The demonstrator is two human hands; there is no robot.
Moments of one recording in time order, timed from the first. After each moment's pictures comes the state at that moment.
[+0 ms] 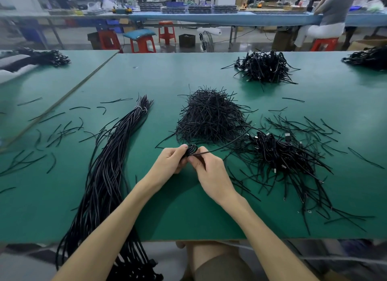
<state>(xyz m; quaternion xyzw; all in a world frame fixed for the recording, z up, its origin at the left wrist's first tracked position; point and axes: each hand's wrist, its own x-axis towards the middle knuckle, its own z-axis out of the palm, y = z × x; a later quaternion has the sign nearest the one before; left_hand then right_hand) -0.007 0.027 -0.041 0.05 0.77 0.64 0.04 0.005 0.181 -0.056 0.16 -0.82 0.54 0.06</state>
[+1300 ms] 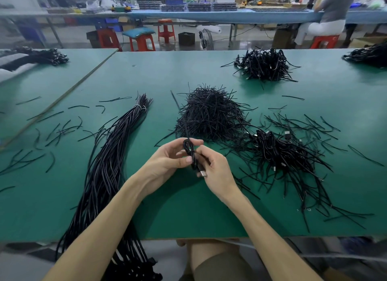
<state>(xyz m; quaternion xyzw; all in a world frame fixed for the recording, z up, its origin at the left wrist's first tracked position) -0.007 0.010 -0.041 0.18 0.61 0.76 0.16 0.008 0.184 -0.055 0.16 -0.77 0.61 0.05</state>
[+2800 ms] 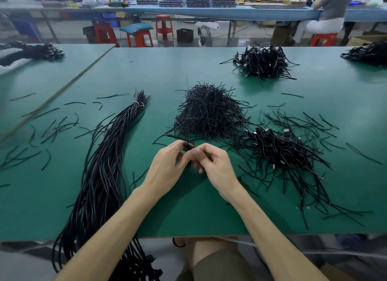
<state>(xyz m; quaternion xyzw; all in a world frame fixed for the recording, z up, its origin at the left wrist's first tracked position) 0.003 0.025 -0.058 0.17 0.87 0.43 -0.16 0.005 0.187 -0.058 0.14 -0.72 0.68 0.01</state>
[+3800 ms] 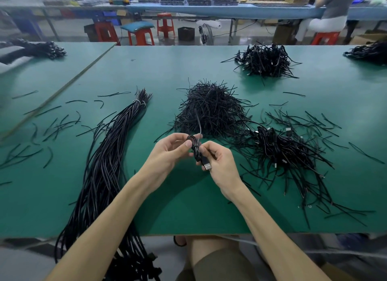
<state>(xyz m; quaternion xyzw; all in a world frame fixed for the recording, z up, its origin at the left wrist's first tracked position) 0.000 0.021 -0.043 0.11 0.61 0.79 0.07 0.002 0.188 -0.062 0.11 -0.70 0.71 0.02</state>
